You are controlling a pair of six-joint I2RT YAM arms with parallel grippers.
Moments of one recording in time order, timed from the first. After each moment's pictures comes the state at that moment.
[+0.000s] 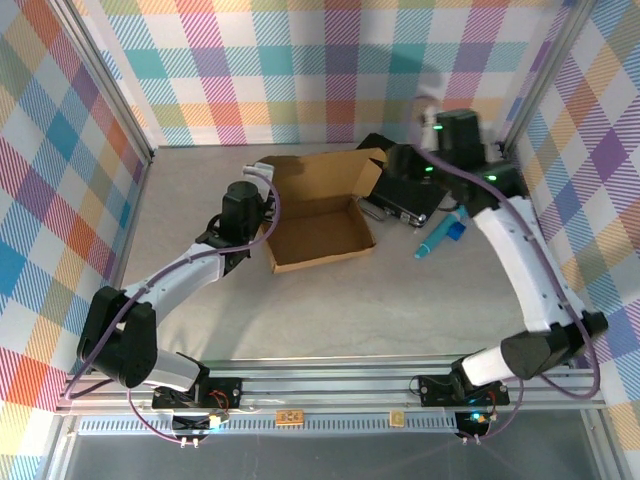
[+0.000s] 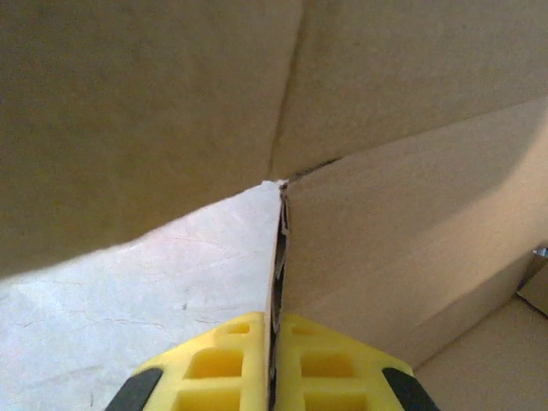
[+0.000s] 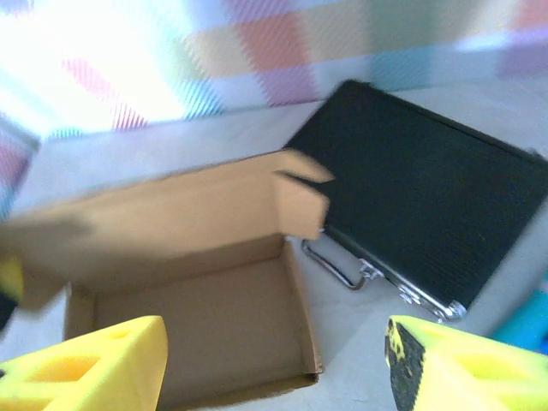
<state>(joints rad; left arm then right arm) -0.45 1.42 0.92 0.20 -0.30 0.08 0.32 1.42 1.71 -0.89 -0.01 0.41</state>
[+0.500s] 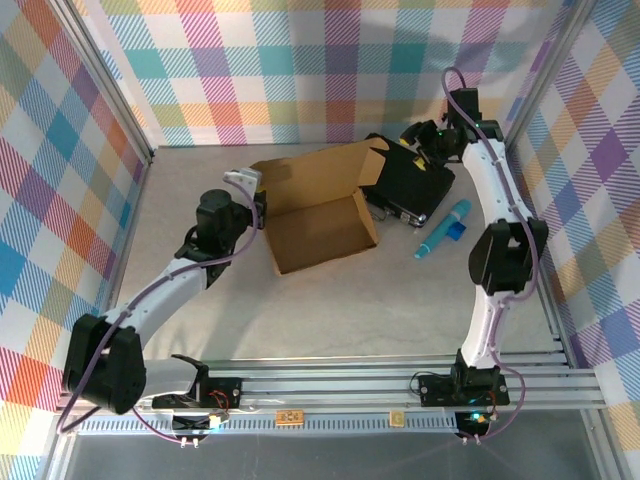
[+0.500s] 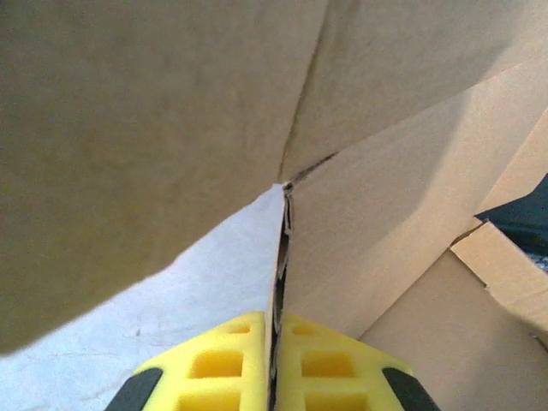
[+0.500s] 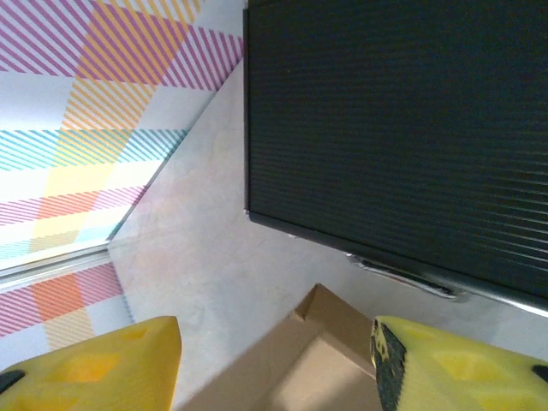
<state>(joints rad) -0.33 1.25 0.81 0.25 0.01 0.06 0.08 2.06 2.11 -0.91 -0.43 0.89</state>
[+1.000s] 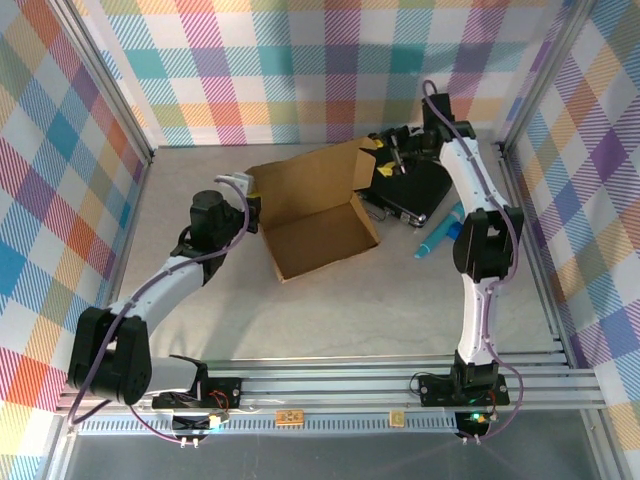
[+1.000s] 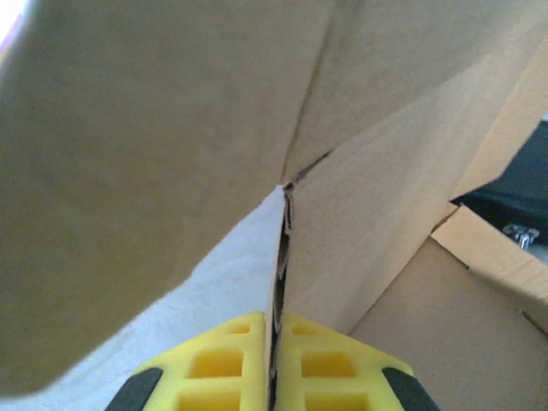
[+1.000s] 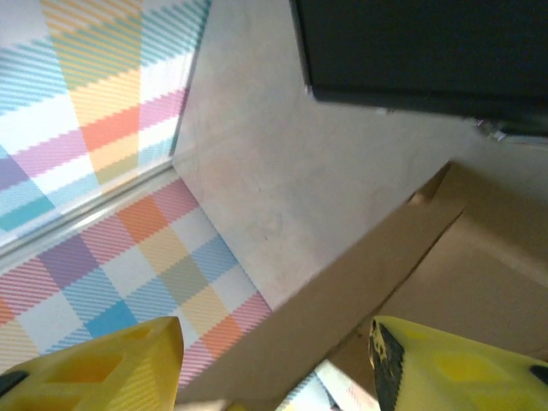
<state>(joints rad) -0.25 1.33 0.78 0.25 0.14 0.00 0.15 2.21 2.20 -0.90 -0.71 1.16</state>
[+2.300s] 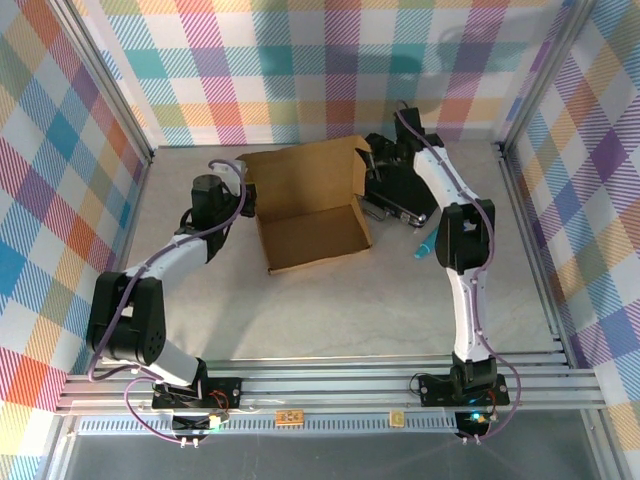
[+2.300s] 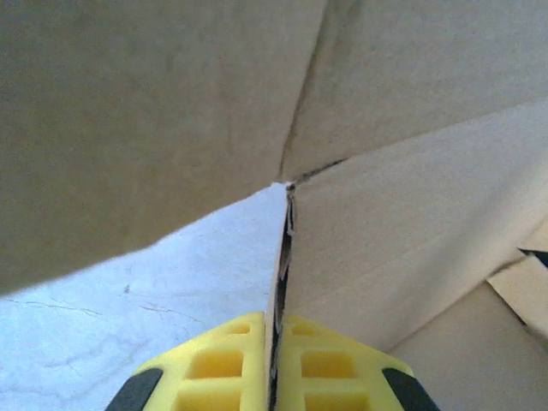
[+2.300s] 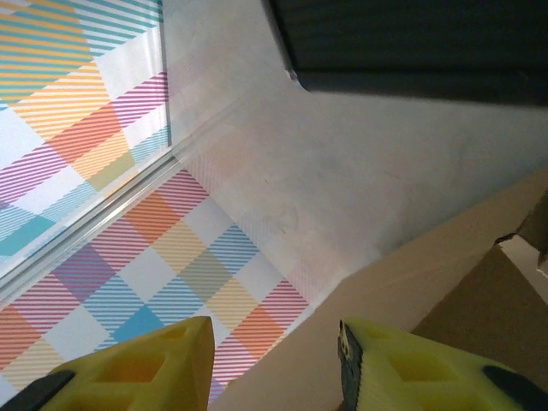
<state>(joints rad) -0.17 1.53 0.92 0.28 0.15 -0.11 0.22 2.35 2.20 -0.73 -0.77 1.38</state>
